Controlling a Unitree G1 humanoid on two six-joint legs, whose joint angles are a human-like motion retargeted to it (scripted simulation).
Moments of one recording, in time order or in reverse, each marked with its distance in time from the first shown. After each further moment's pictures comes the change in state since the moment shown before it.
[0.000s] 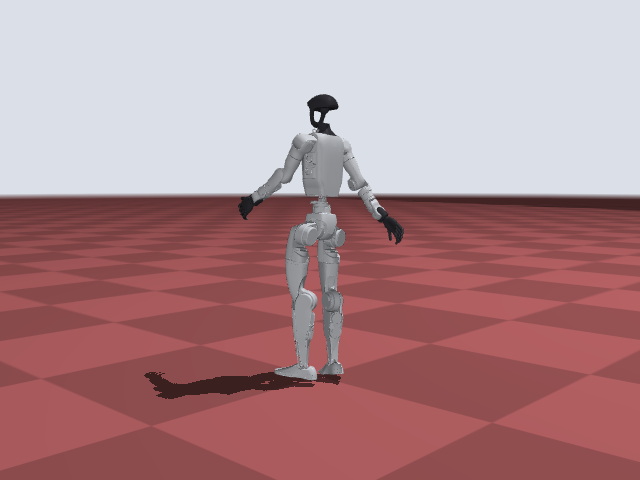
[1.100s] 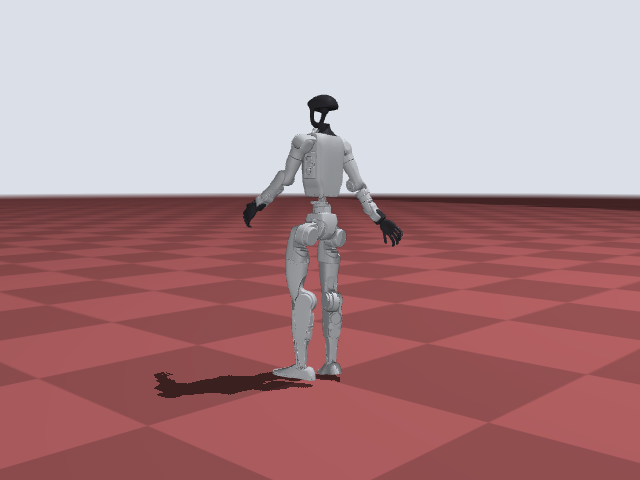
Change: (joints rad) left arm 0.108 0.014 -0.093 -0.031 0.143 -0.017 0.049; right arm -0.096 -0.034 0.142 0.000 -0.225 0.056 0.046; waist -0.023 0.018 -0.024; left_leg -0.034 0.025 0.024 -0.001 0.013 -0.011; right_leg -0.046 0.012 0.000 0.003 0.001 -0.017
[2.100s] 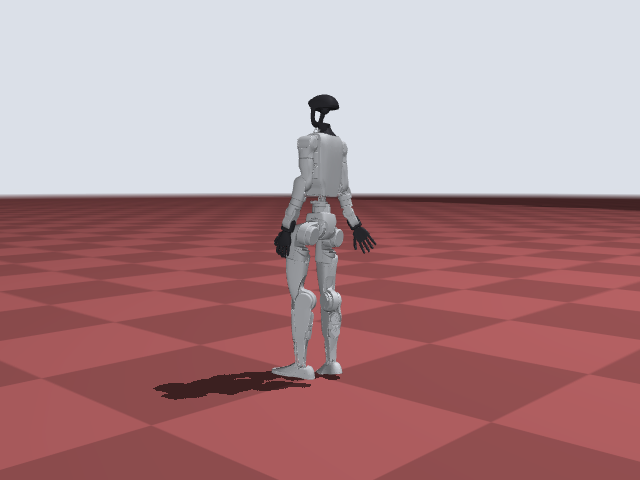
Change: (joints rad) left arm 0.533 0.014 0.118 0.102 0.029 0.109 -0.122; right arm -0.273 0.077 0.204 0.000 -0.288 0.054 0.233; waist 0.038 -0.026 -0.011; left_leg -0.022 -0.032 -0.068 0.009 0.002 0.013; right_leg 0.022 -0.028 -0.040 -0.001 -0.007 0.019
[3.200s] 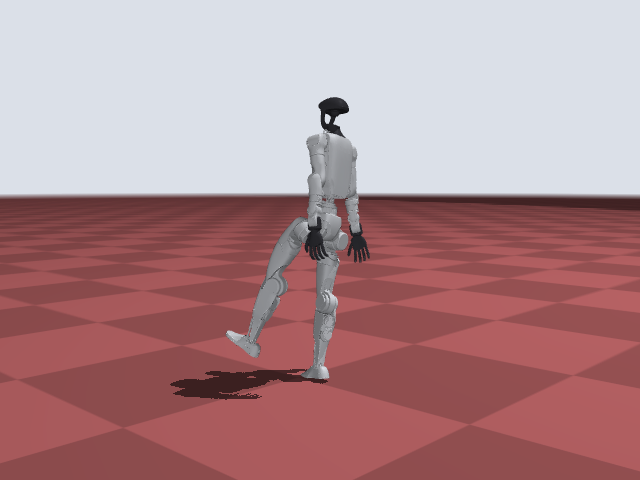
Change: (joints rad) left arm 0.162 0.019 0.154 0.202 0.087 0.055 0.009; right arm -0.062 -0.012 -0.055 -0.038 0.083 -0.236 -0.159; waist 0.077 0.004 0.181; left_leg -0.394 -0.022 -0.092 0.118 -0.008 0.058; right_leg 0.069 0.090 0.144 0.003 -0.059 -0.142
